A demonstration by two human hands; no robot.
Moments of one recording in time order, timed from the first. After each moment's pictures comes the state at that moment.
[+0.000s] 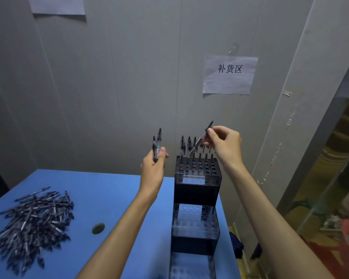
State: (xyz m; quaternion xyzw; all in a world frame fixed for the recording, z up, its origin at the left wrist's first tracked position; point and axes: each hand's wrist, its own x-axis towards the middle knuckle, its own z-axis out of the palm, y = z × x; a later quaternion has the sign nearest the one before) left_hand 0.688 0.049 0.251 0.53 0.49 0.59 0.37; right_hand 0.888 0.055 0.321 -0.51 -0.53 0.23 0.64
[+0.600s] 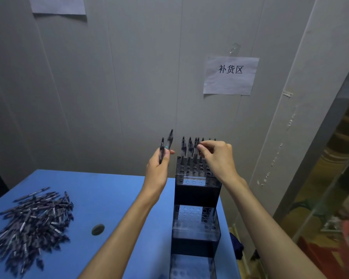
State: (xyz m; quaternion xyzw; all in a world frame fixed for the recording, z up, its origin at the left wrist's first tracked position) left_hand 0.697 0.042 0.262 0.56 0.48 0.55 0.39; right_hand 0.879 0.050 0.297 -0.56 -0.67 0.05 0.49
